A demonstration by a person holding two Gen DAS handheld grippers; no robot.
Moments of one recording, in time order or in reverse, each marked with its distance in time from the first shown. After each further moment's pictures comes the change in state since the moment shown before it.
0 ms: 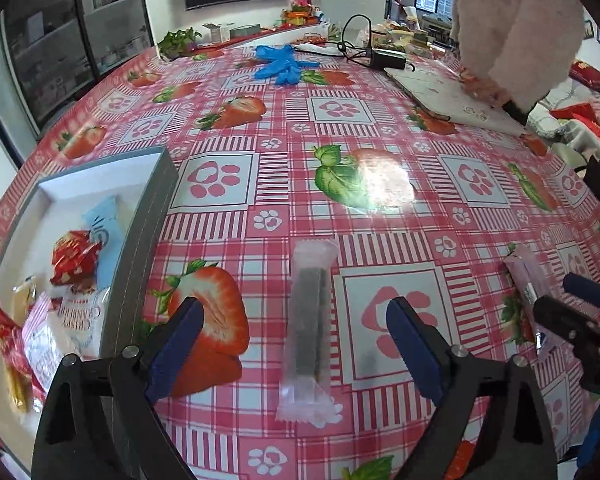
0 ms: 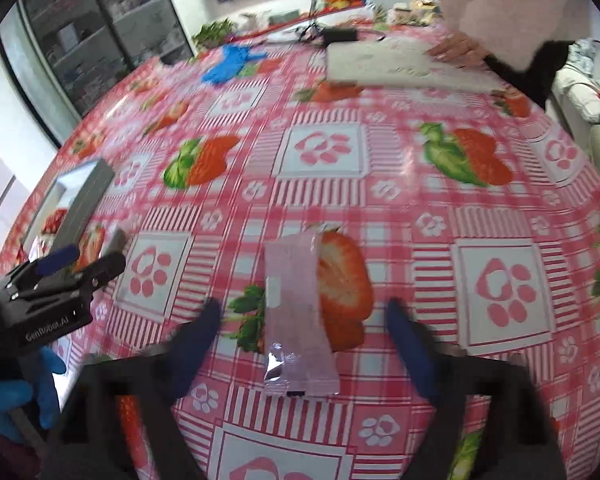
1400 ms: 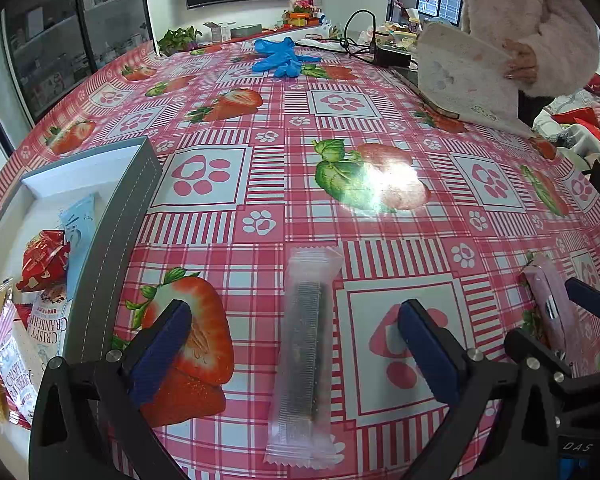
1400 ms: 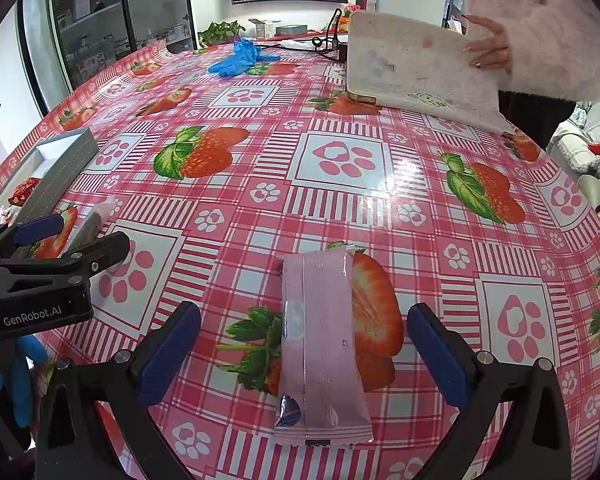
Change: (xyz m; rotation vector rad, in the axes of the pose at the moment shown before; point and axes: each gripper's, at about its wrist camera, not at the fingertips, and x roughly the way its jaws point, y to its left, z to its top) left arm 0.021 0.002 -0.001 -0.021 -0.012 -0.018; right arm 0.029 0.032 -0.005 -0.137 -0.047 -0.118
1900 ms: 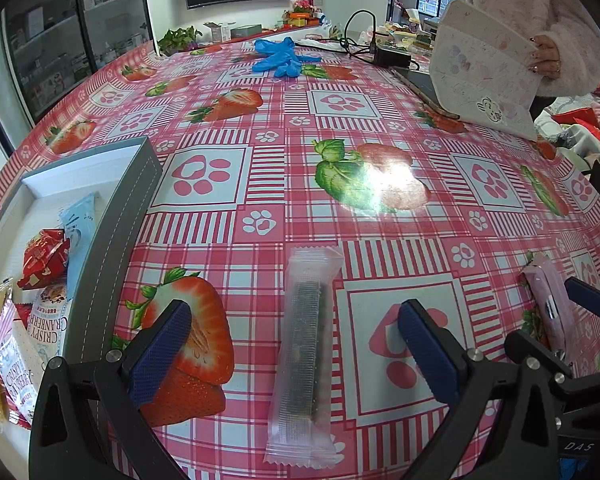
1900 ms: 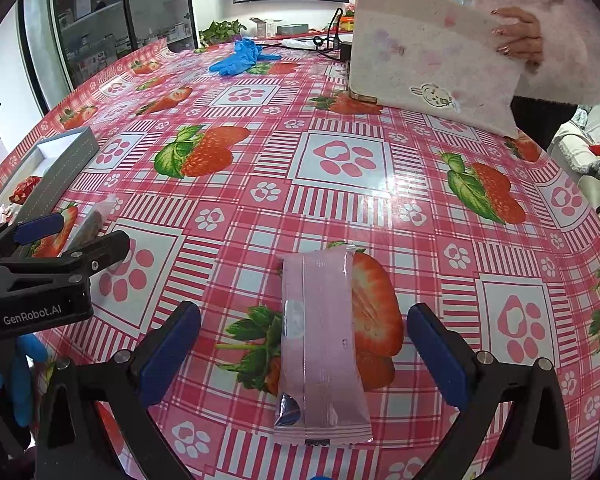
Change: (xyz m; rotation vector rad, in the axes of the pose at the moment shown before) left arm 0.000 0.000 0.000 0.000 0.000 0.000; right arm 0.000 0.000 0.000 -0.006 0.005 0.005
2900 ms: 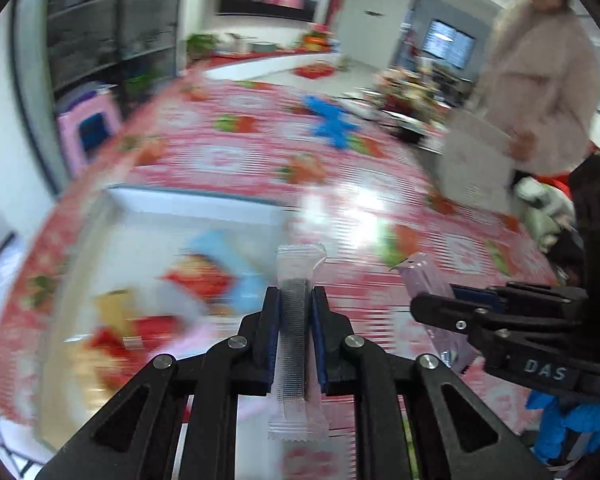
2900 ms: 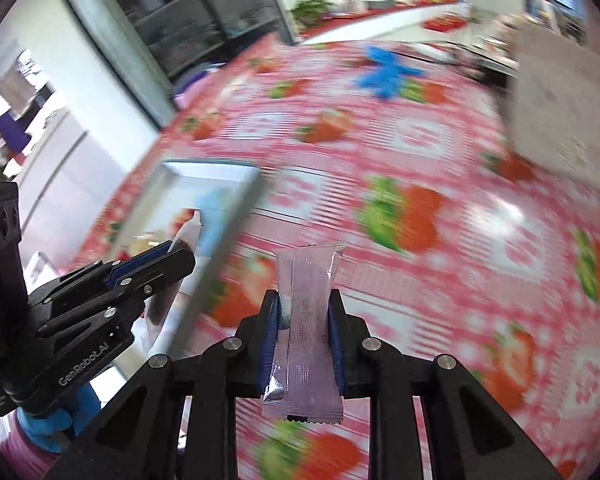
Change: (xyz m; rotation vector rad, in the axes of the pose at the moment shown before) left arm -0.115 0.128 0.019 -0.161 -0.061 -0.084; right arm -0.045 0.114 0.092 -0.066 0.127 0.399
